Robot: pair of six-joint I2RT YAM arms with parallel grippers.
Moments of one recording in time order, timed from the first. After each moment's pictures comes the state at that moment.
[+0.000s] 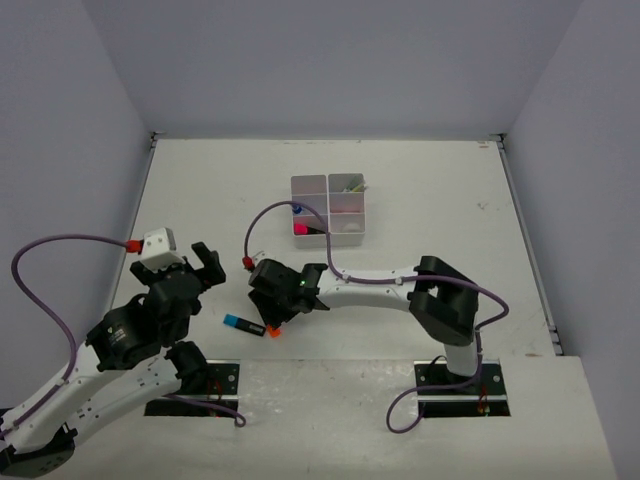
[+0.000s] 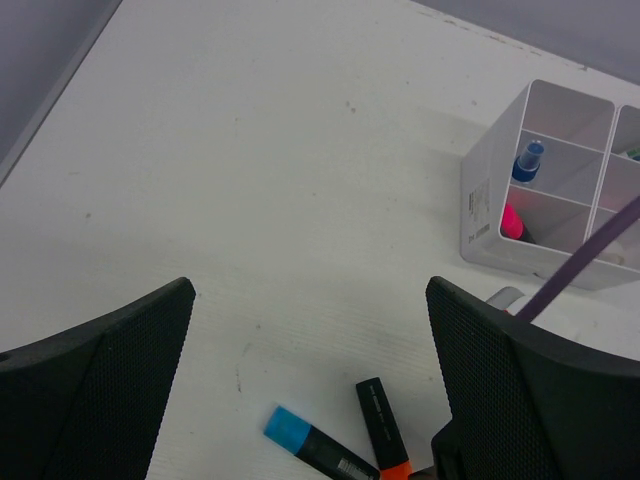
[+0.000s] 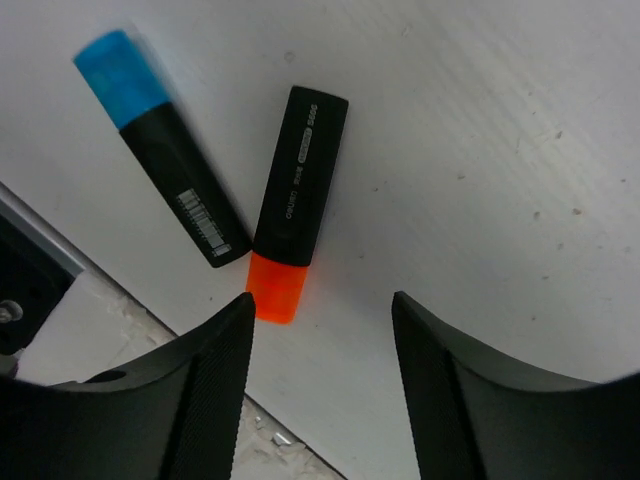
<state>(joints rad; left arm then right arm) -0.88 0.45 0.77 -0.87 -0.98 -0.70 1.23 1.91 1.38 -0.49 0.12 0.47</state>
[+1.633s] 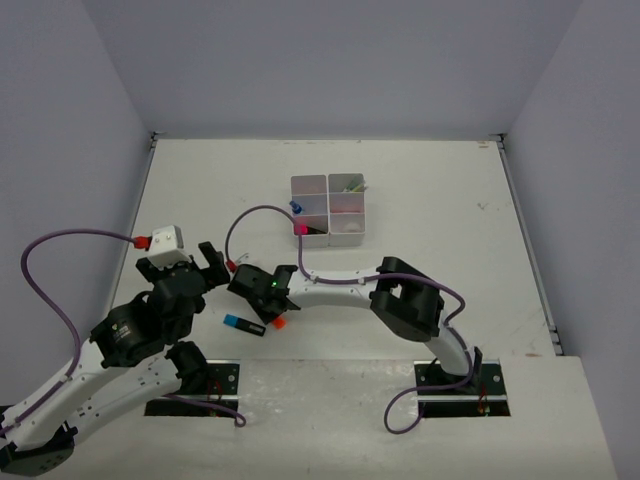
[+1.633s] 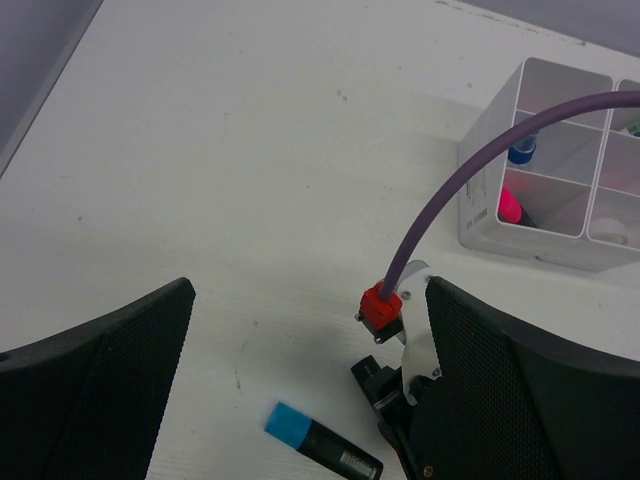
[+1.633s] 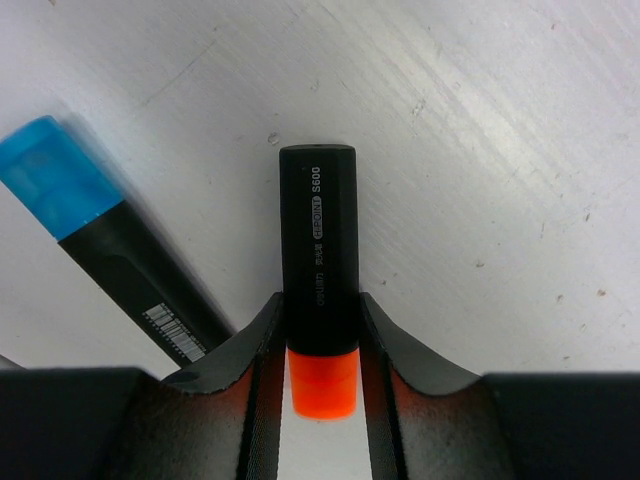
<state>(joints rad) -0.88 0.48 0.77 -0.85 -0.95 -0.67 1.26 2.17 1.62 -0.61 0.23 0.49</state>
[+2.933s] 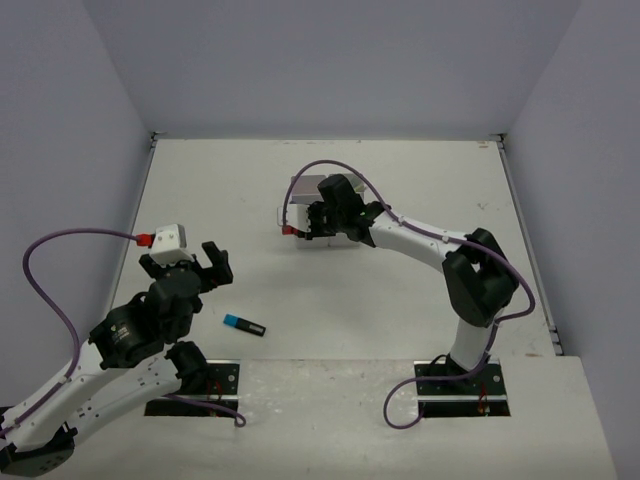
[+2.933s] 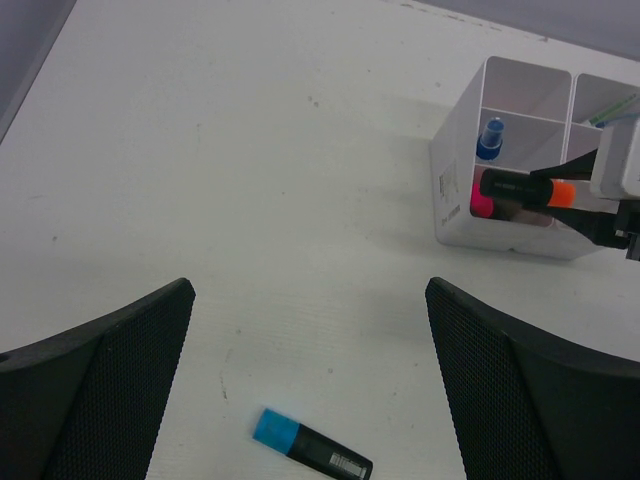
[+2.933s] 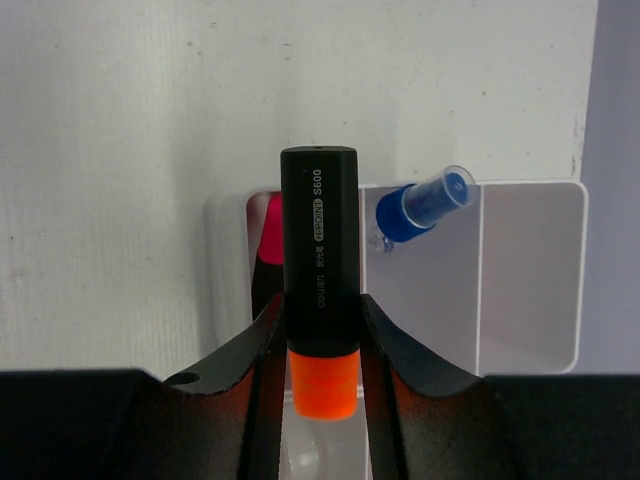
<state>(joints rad) -0.88 0.47 0.77 -0.79 -0.89 -0.60 0.74 1.81 1.32 -0.22 -0.24 -0.95</state>
